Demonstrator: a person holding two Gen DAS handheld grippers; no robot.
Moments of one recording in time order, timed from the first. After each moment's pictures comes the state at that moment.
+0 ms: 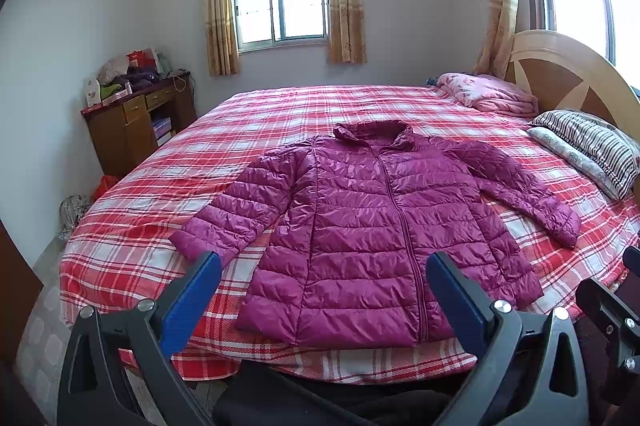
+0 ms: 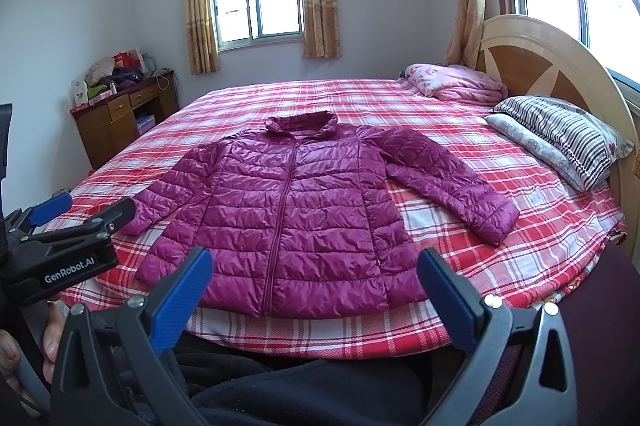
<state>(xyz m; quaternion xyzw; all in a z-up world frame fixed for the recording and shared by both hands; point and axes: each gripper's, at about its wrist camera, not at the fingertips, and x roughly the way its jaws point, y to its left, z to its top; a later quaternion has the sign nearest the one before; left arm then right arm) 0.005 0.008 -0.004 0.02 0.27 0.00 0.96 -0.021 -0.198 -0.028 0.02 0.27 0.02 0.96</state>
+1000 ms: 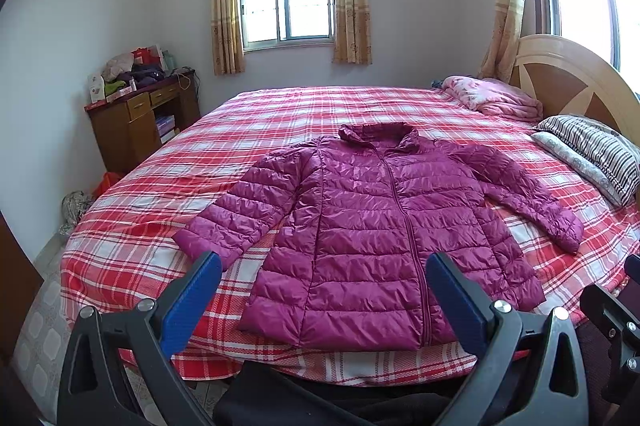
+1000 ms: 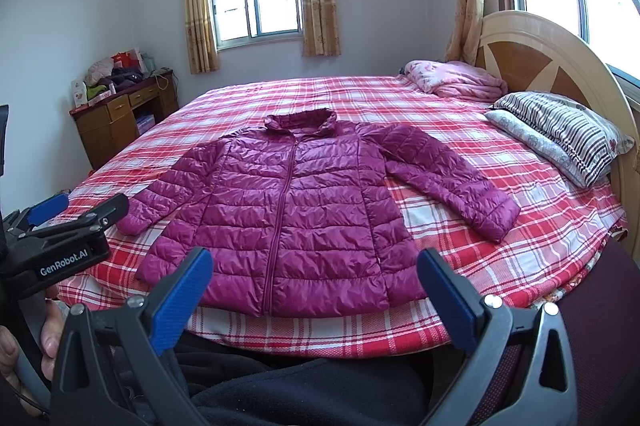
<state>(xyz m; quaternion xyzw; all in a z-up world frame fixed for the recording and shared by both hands) 0.007 0.013 -0.004 0.01 0.27 0.01 0.96 -0.021 -0.198 -0.029 0.02 0.27 0.02 0.96</state>
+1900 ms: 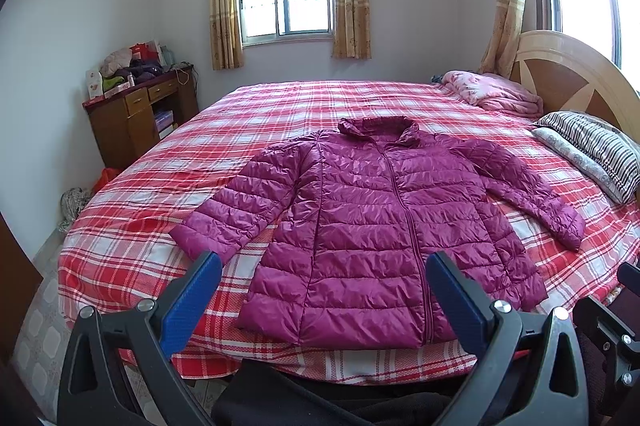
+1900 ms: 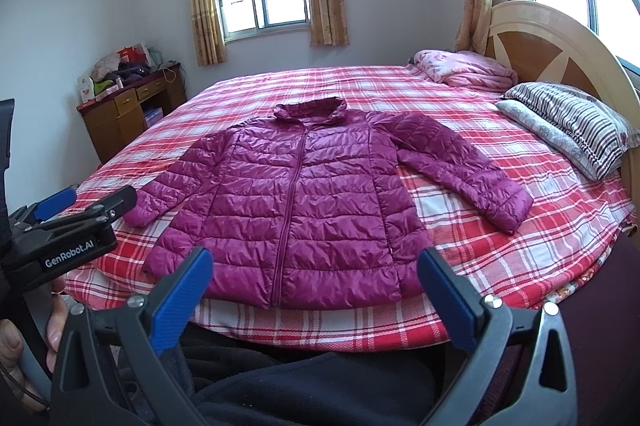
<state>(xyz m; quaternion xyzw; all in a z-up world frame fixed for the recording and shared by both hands) 0.014 0.016 -0.012 0.01 0.28 0.01 0.96 -0.017 -0.195 -0.036 0.03 0.30 0.05 0.95</state>
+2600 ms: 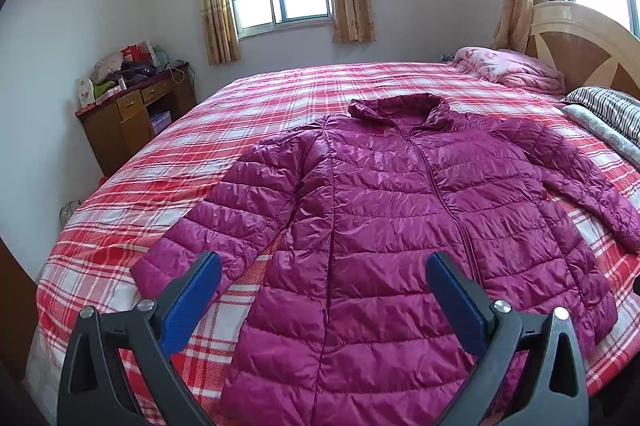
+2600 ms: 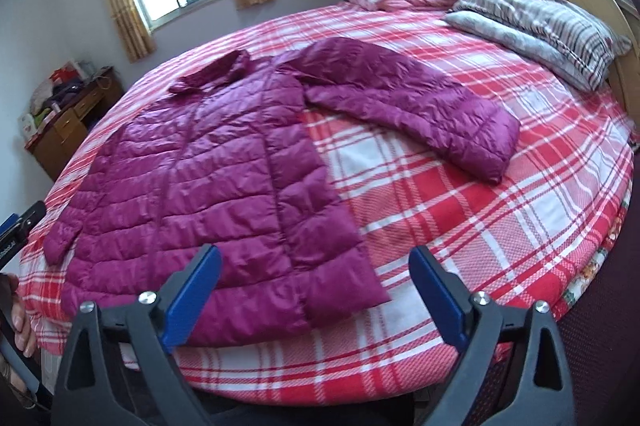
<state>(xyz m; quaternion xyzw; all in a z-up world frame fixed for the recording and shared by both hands) 0.157 0.021 -0.078 0.05 0.30 0.02 0.95 0.088 -0.332 -0.130 0.14 0.39 -0.06 0.91</state>
